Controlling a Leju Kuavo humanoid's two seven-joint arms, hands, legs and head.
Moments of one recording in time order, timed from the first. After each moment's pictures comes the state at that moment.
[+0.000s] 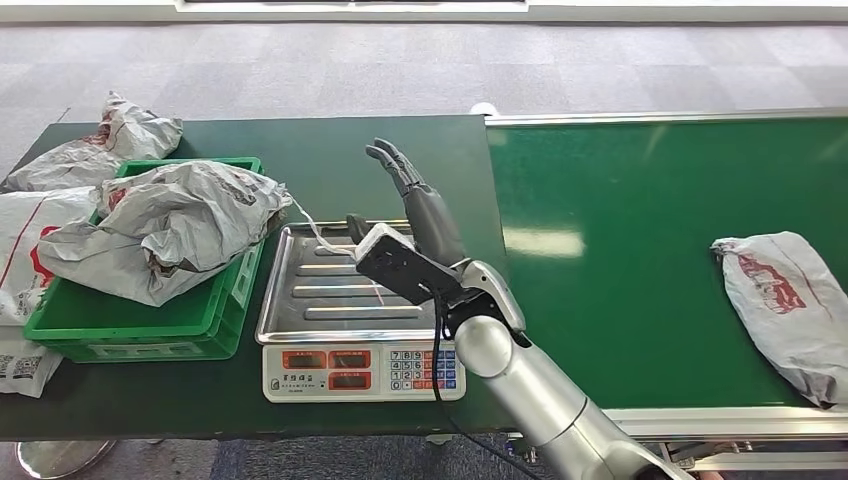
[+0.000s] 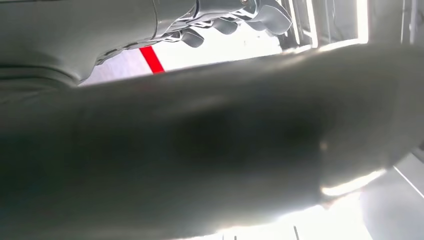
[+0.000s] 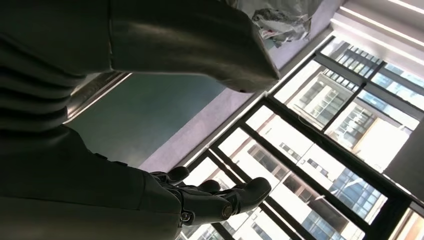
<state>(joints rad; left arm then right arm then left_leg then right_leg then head) 0.27 -0.31 0.67 -2.16 -0.31 0.51 -0.26 -0.56 0.18 0.56 -1.23 0.37 -0.17 -0.18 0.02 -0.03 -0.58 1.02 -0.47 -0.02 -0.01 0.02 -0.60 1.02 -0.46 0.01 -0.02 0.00</state>
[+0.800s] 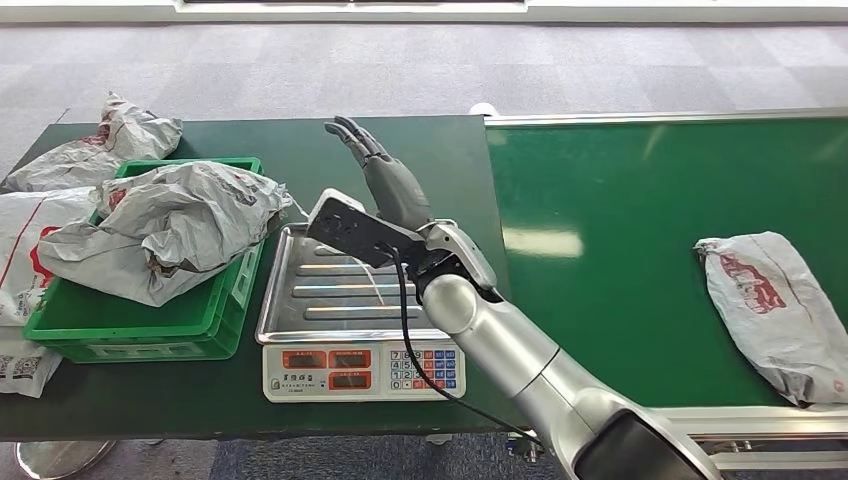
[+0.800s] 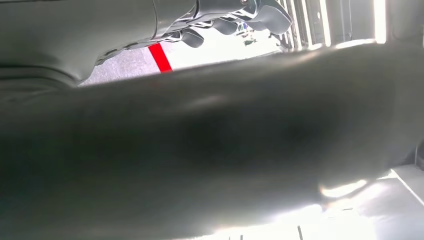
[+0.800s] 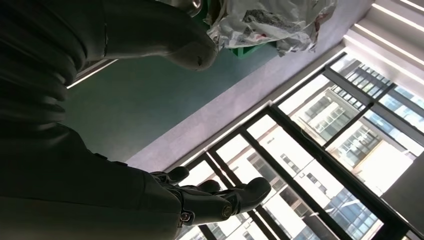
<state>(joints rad) 0.28 -0.34 0.68 -2.17 -0.31 0.59 -0.23 -0.75 0.25 0.62 -0.98 0.33 -0.16 -0.20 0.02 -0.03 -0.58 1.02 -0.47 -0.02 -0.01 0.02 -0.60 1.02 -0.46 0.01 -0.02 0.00</state>
